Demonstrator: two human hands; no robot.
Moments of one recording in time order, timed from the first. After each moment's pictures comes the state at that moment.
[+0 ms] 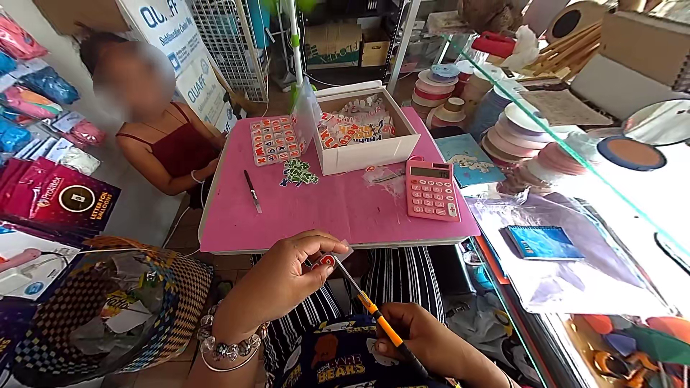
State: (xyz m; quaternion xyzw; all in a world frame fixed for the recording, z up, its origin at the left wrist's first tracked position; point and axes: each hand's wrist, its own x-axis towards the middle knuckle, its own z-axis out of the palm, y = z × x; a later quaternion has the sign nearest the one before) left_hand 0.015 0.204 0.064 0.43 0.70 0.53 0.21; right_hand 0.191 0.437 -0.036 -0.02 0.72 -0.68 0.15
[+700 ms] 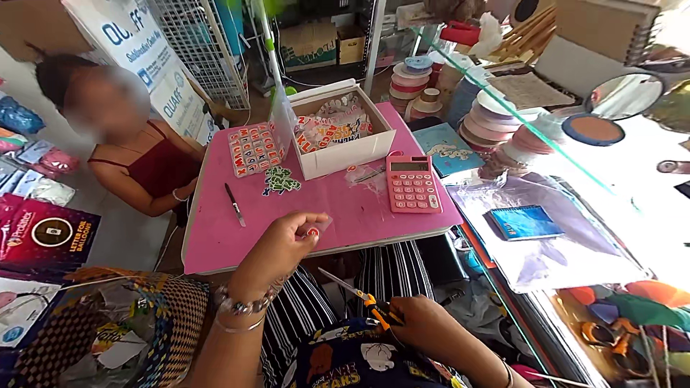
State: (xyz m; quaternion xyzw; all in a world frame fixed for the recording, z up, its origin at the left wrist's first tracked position) left_hand -0.026 0.252 0.055 0.34 0.78 0.46 0.24; right_hand 0.186 0.455 -0.030 0.15 0.88 -0.35 0.28
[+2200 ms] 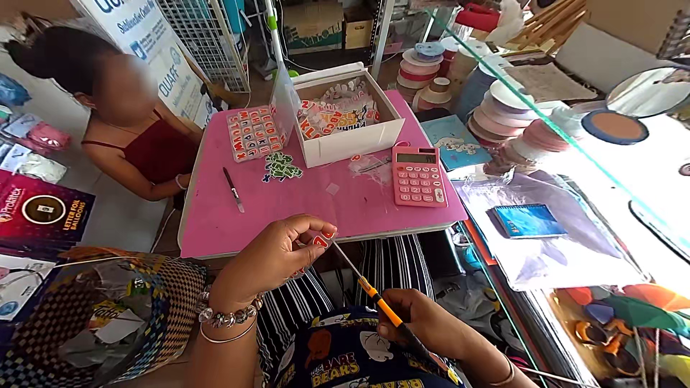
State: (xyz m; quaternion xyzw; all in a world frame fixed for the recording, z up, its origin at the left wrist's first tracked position) left_hand -0.015 0.227 0.053 0.41 0.70 0.51 0.29; right_hand 0.194 0.456 -0.032 0.07 0.71 -0.68 0.19
